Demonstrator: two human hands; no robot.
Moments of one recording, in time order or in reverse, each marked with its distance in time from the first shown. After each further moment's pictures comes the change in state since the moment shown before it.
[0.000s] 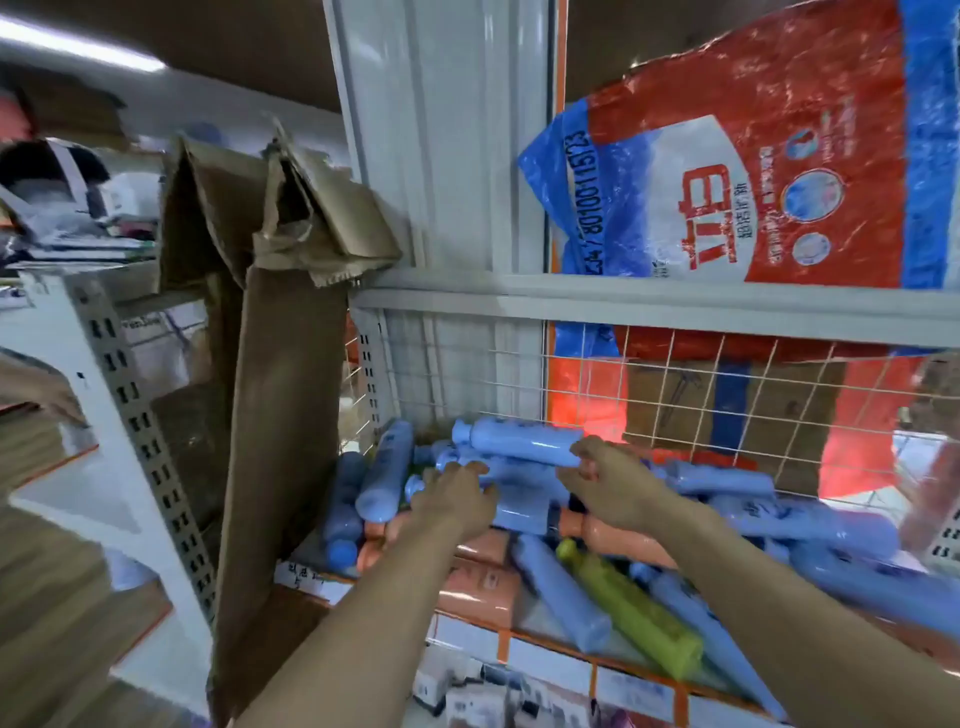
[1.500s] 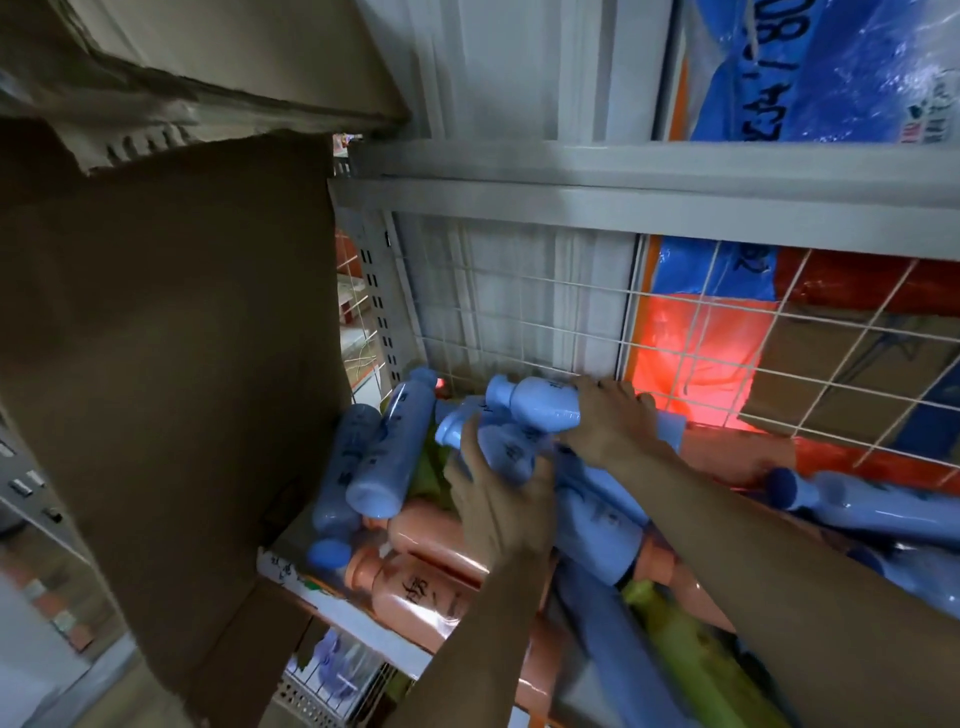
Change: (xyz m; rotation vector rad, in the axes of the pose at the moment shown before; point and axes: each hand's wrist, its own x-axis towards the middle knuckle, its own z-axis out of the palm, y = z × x) left_hand 0.097 0.008 0.094 -0.670 0.573 -0.413; right_hand 0.195 0.017 0.096 -0.412 -0.038 -0.031
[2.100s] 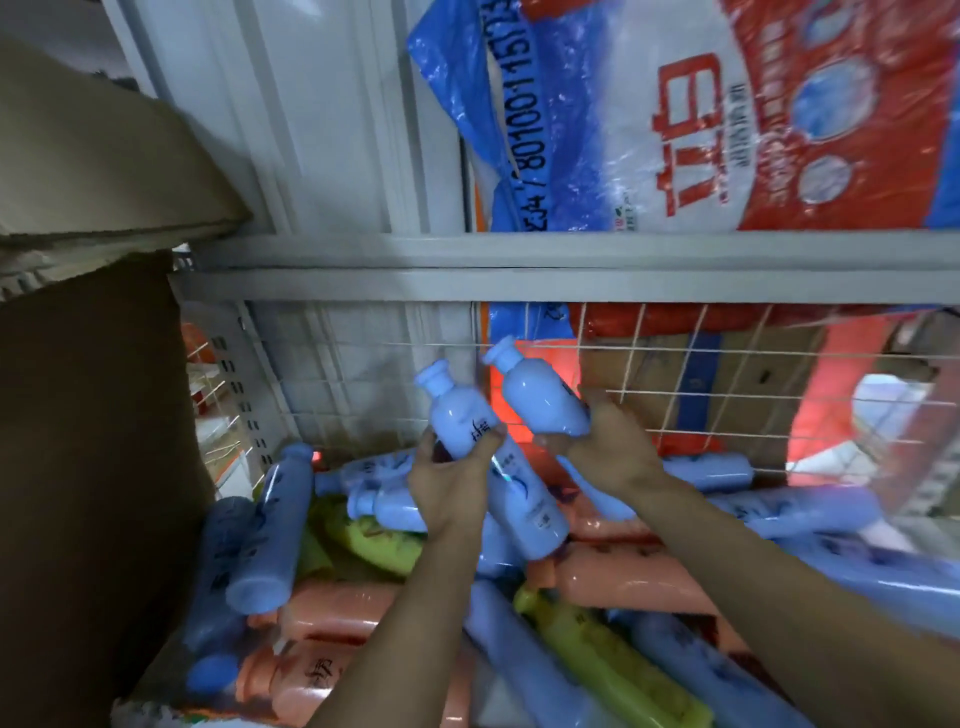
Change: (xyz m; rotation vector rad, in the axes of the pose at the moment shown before) left_hand -0.005 0.074 0.016 -0.569 -0.347 -0.067; right_hand -0.087 0.078 -0.079 0.538 0.287 0.265
